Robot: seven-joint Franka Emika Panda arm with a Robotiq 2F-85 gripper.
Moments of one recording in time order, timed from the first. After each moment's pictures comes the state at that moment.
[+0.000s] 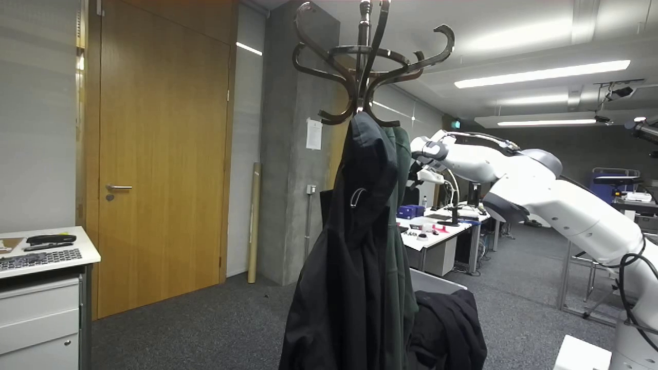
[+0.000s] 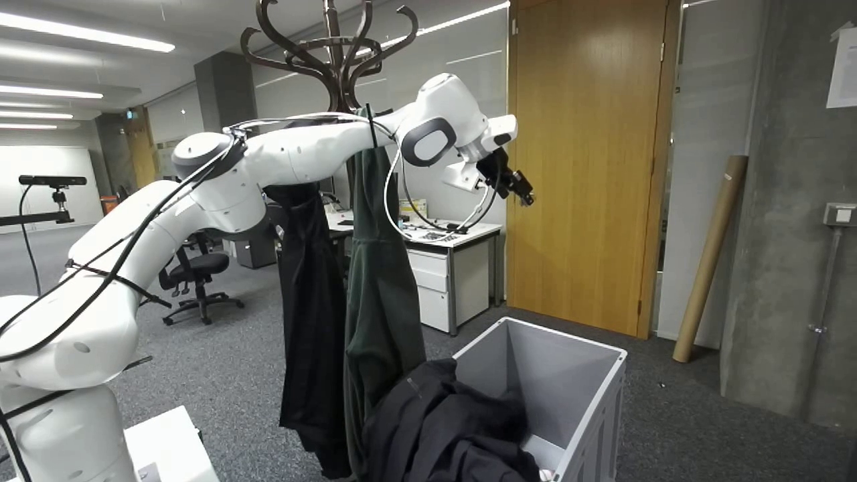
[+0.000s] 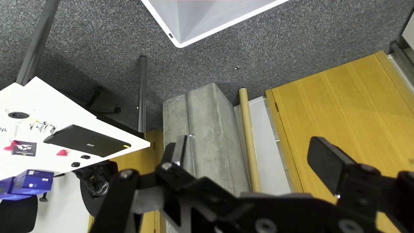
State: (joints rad) arm -2.60 -0.97 1.69 -1.25 1.33 2.14 -0.40
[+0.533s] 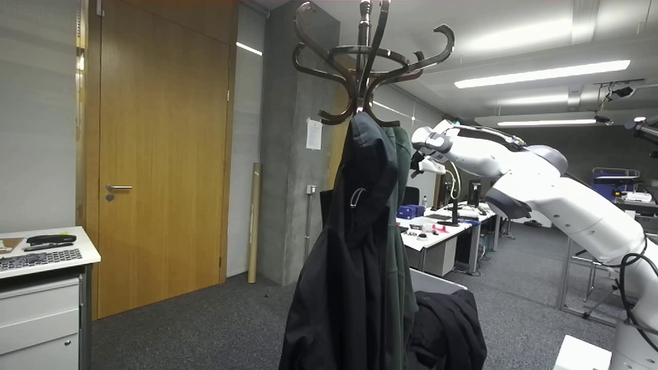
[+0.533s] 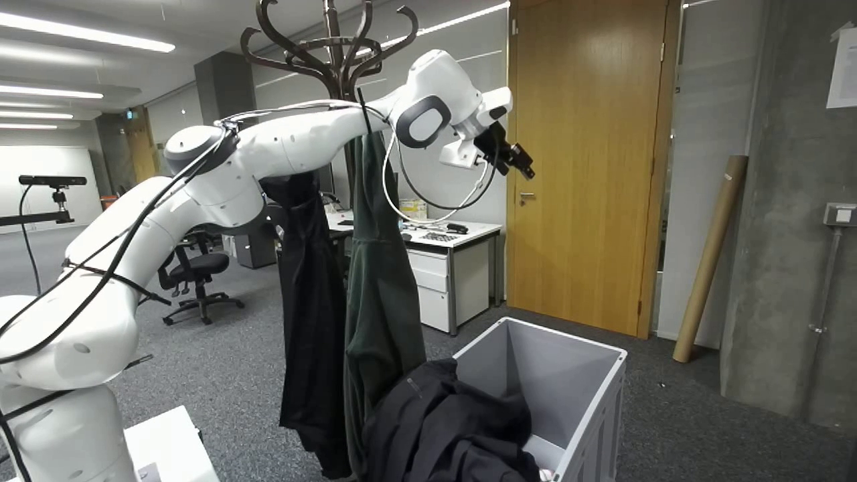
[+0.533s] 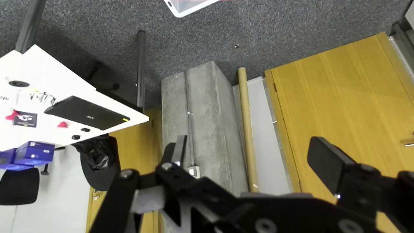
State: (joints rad) arm -2.60 -0.94 1.65 -1.20 1.32 2.16 -0.40
